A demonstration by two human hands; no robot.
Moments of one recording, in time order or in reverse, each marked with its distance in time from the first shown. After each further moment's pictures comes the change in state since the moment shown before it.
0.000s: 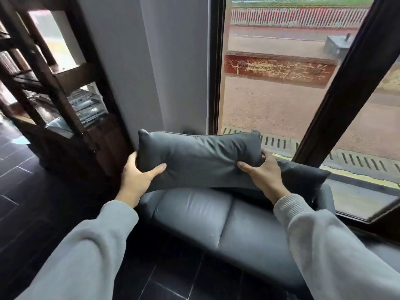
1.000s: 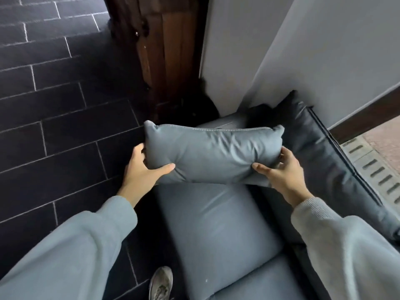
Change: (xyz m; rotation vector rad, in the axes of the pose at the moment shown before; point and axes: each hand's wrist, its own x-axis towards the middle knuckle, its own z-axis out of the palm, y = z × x) left_hand 0.203 -0.407 0.111 -0.053 0.410 -0.575; right_hand 0.345 0.244 0.410 -0.356 -0.699 -0.165
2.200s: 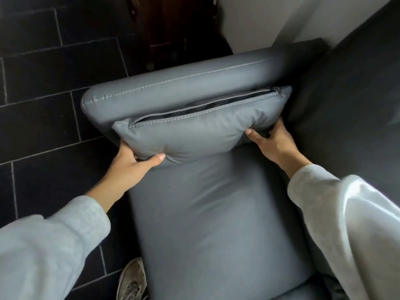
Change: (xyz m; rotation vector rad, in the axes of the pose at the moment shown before) left_hand 0.084 -0.176 0.117 0.013 -0.003 -0.139; right_hand 0.167 0.159 0.156 -0.152 -0.258 0.015
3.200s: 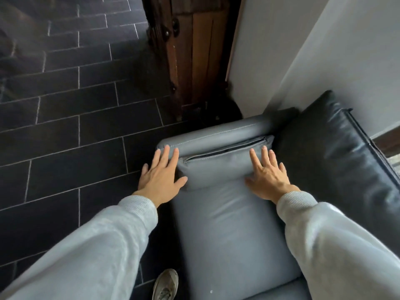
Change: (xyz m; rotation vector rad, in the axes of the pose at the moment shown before) left_hand -0.120 0.139 -0.084 1.121 -0.066 0.210; right_hand -0.158 -0.136 -0.055 -0.813 -0.191 -0.200
